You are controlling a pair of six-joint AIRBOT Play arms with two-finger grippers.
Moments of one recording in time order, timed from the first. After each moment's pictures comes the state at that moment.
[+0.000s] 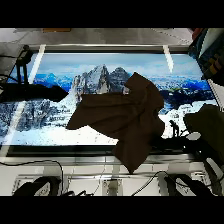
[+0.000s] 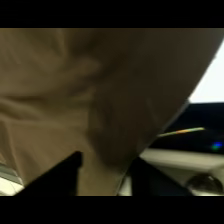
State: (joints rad) left arm 0.03 -1.04 1.23 1.03 -1.17 -1.20; right arm -0.24 -1.03 0.31 -0.81 1.00 1.23
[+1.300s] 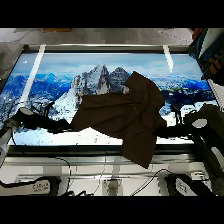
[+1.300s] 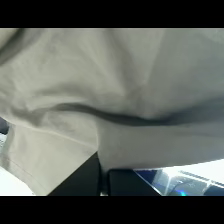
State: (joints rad) left arm 0.27 -1.45 0.81 0.87 -1.17 -0.98; right arm -0.24 -1.06 0.55 -0.88 1.10 1.00
